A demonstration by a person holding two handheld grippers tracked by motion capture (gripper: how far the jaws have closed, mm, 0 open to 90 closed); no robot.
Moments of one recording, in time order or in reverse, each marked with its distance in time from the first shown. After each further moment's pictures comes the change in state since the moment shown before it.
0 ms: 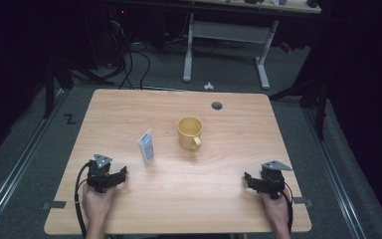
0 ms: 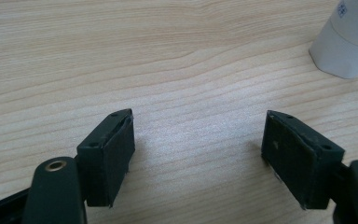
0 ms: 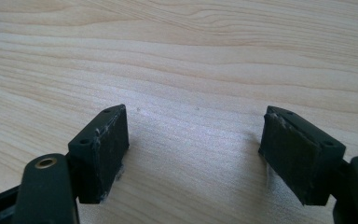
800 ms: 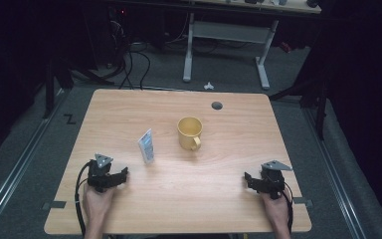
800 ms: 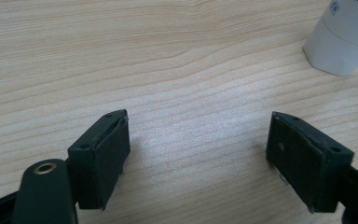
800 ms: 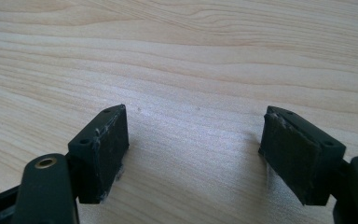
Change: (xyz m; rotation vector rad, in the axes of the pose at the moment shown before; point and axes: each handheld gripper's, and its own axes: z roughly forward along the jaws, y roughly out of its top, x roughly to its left) left arm 0.000 0.001 0.001 0.006 -0.020 0.014; right arm 0.000 0.000 0.000 0.000 0.002 -0.002
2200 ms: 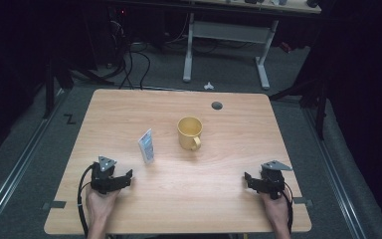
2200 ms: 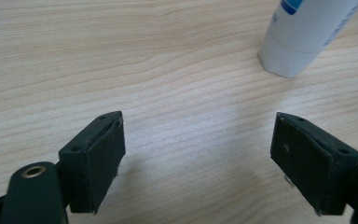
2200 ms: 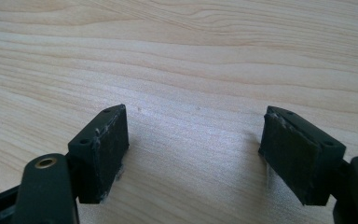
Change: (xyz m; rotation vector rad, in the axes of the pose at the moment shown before) left arm -0.018 0.000 -0.013 -0.024 -0.044 0.007; right arm 0.000 0.000 0.000 0.000 -0.001 0.000
